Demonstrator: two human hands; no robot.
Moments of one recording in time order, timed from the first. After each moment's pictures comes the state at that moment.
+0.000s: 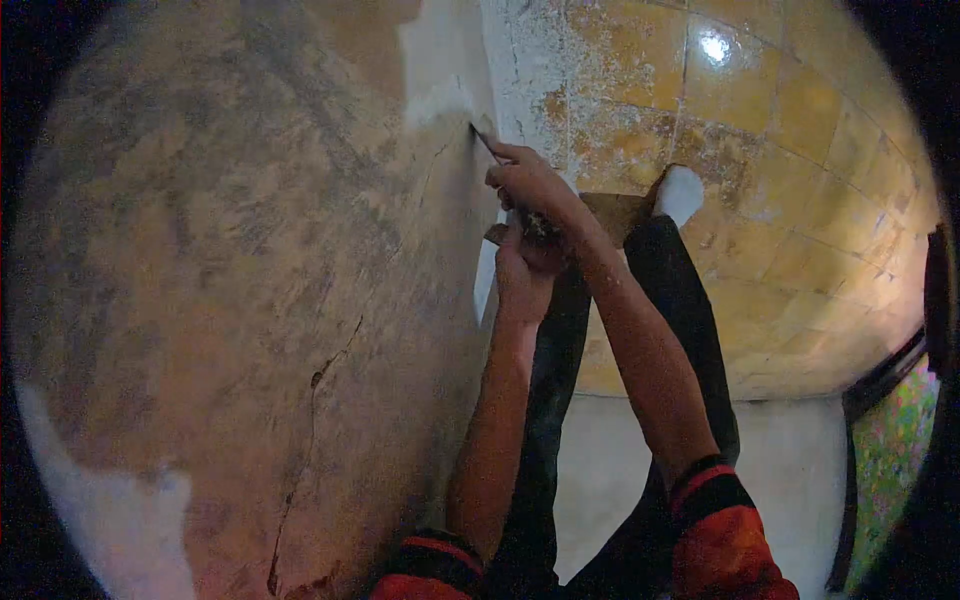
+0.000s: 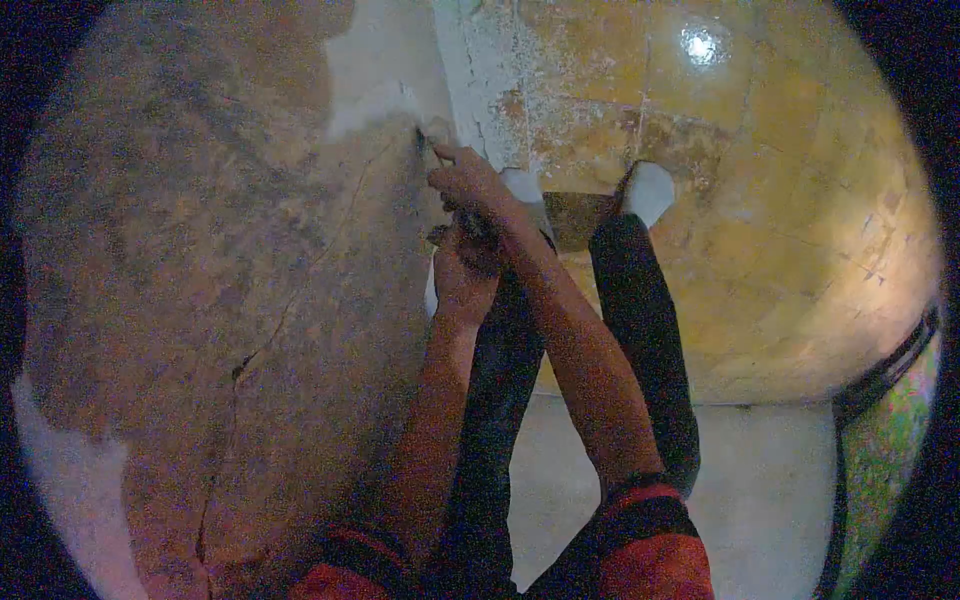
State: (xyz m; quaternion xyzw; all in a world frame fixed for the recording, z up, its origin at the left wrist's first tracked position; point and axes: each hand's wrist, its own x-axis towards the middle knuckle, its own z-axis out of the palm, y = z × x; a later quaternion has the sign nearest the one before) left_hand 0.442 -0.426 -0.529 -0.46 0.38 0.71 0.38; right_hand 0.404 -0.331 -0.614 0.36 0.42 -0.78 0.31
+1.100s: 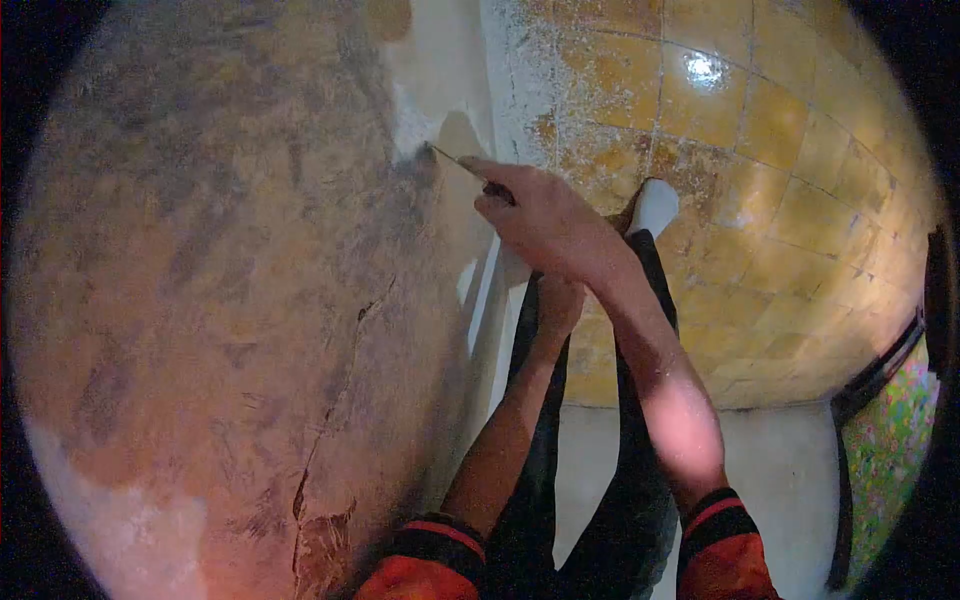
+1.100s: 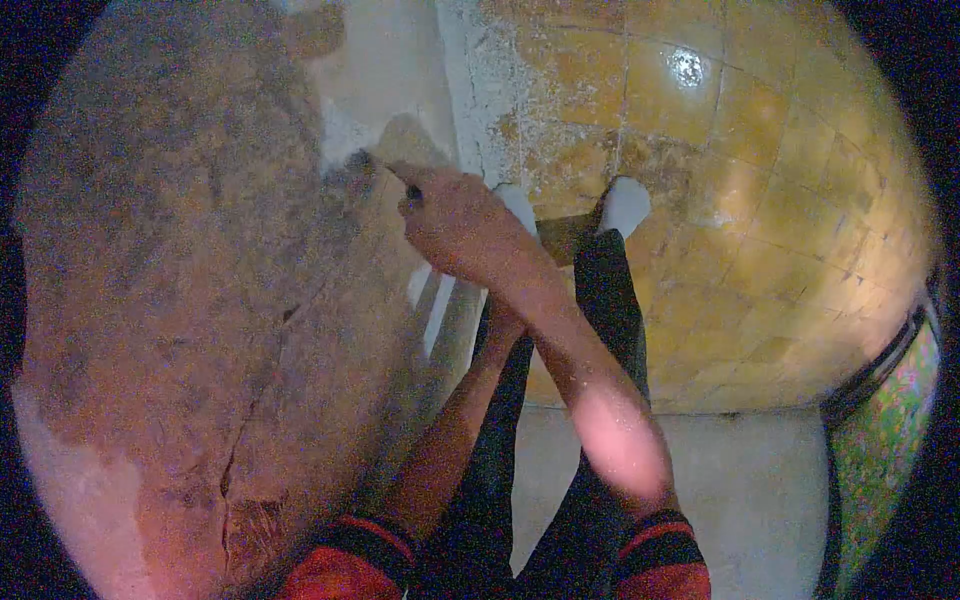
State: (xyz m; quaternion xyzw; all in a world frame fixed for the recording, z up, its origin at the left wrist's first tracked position) left_hand 0.541 -0.433 -0.535 0.02 0.83 0.38 0.42; right_hand 0.361 -0.246 -0.414 0.25 0.65 -0.65 0.30
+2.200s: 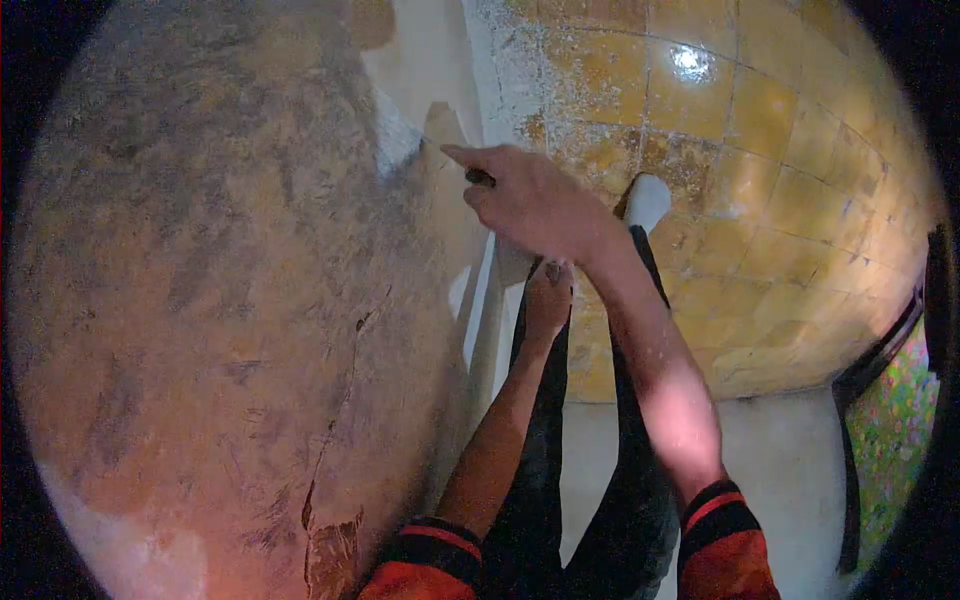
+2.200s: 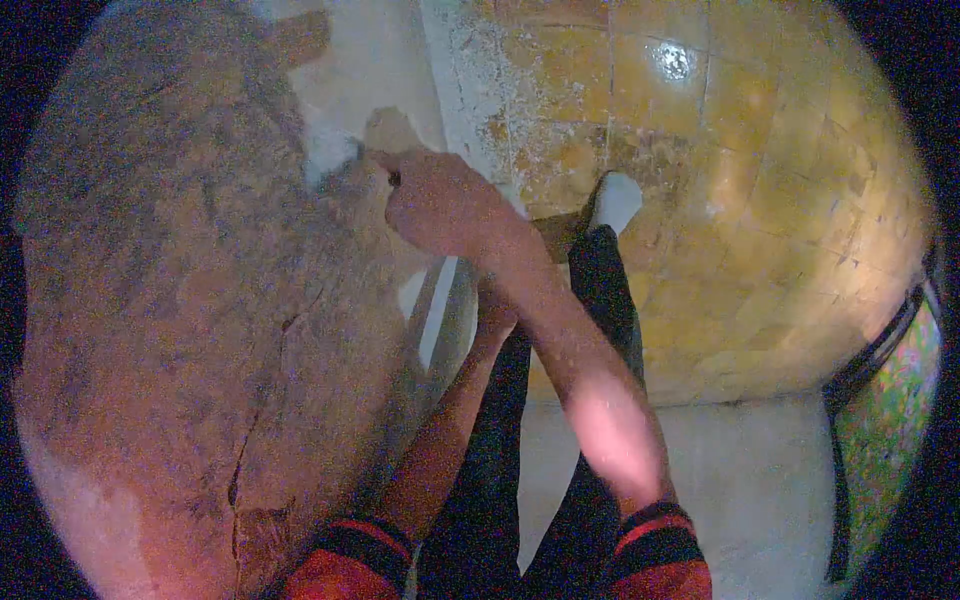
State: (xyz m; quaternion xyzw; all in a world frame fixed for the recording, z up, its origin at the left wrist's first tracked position) left_hand 0.516 -0.424 -0.524 -0.06 0.81 0.35 0.47; right_hand 0.346 -0.236 -0.417 0.21 0.70 -0.63 0.26
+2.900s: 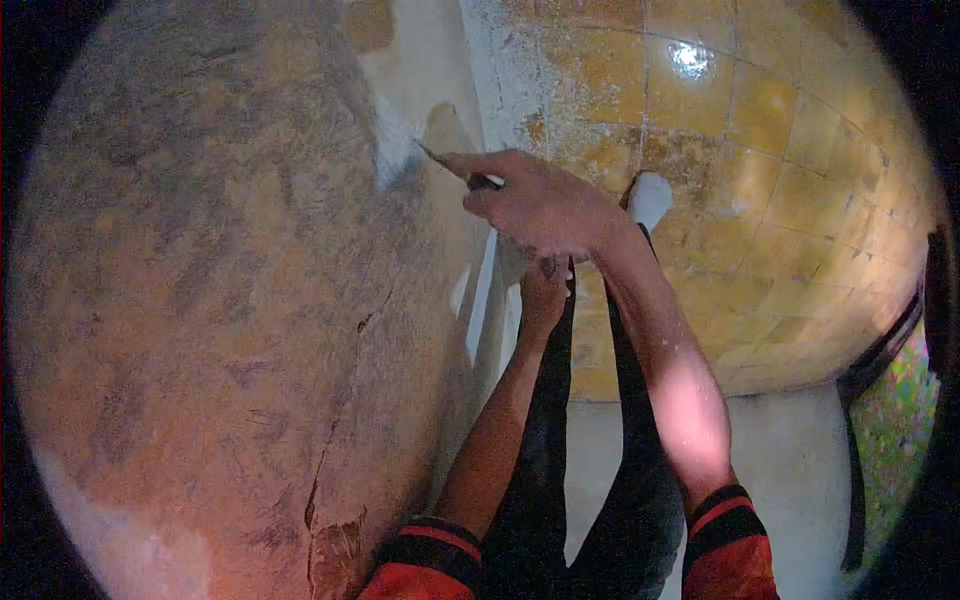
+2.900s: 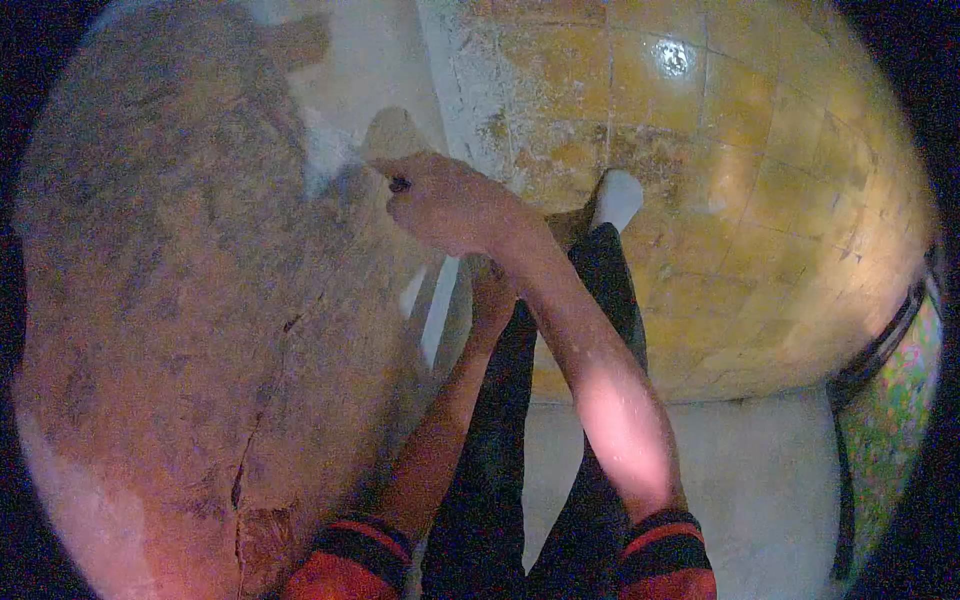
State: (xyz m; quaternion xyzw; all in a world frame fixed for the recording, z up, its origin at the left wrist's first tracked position) left_hand 0.494 -0.418 -0.506 -0.12 0.78 0.39 0.47; right_hand 0.351 -0.228 -0.421 0.20 0.61 -0.69 0.32
